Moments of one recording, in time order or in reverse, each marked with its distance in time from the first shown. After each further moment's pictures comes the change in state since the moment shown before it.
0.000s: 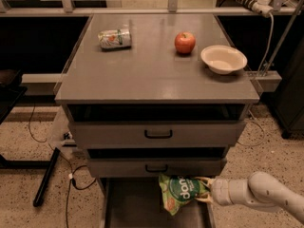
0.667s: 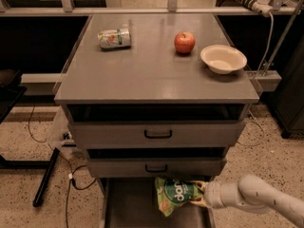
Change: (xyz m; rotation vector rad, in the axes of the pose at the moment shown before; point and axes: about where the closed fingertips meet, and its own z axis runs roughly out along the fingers) arm 0.015 0.010 0.026 -0.014 0.039 0.055
